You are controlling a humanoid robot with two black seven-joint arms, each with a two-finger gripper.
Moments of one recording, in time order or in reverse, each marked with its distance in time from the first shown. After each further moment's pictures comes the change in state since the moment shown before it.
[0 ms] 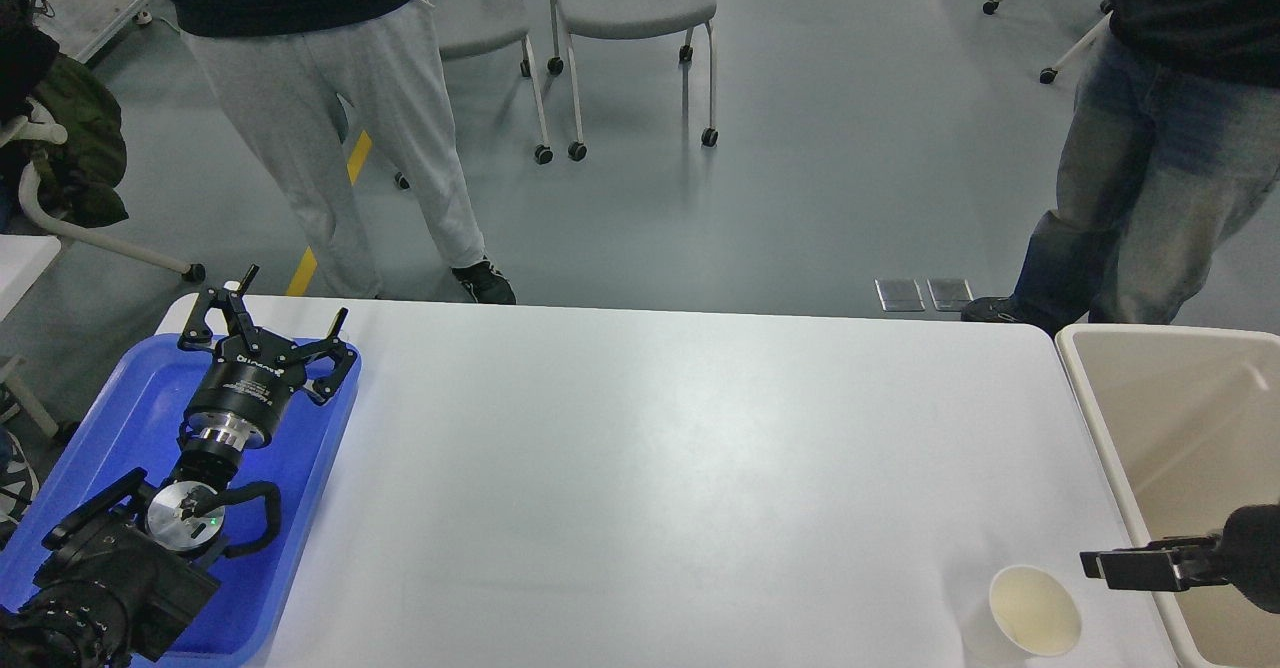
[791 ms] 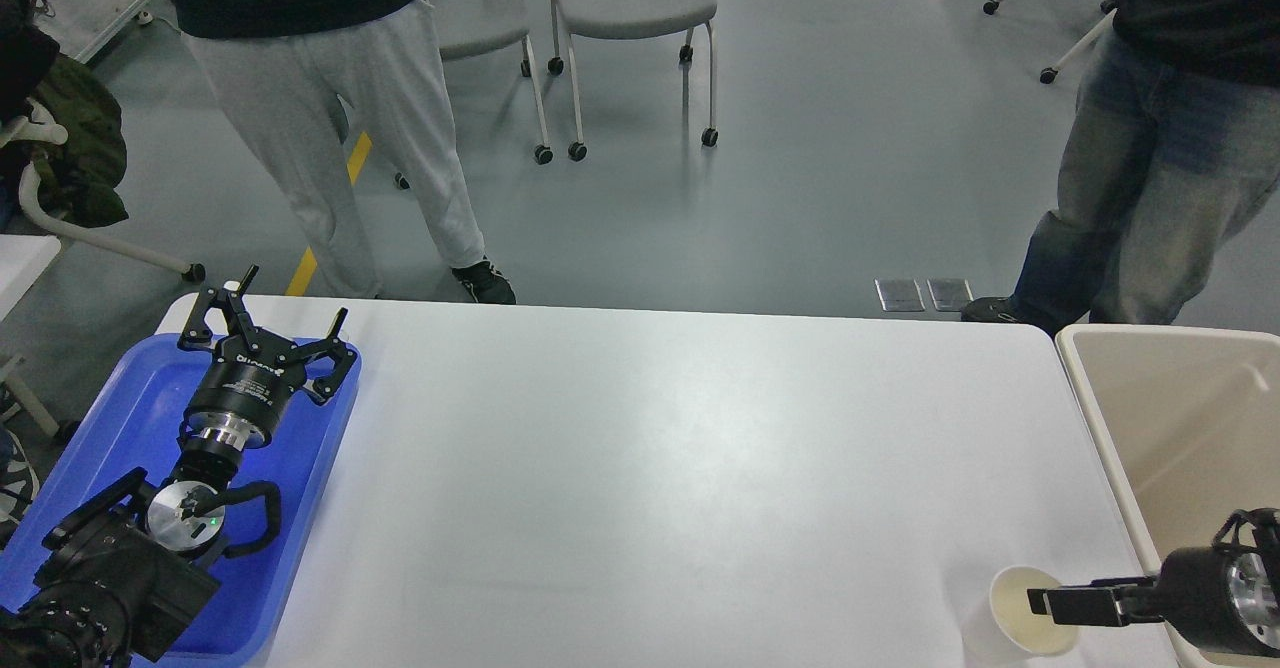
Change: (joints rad) left arm 0.000 0.000 0.000 0.000 0.000 0.000 0.000; right arm -0.170 0.143 0.089 -0.108 -0.009 -0.042 0.042
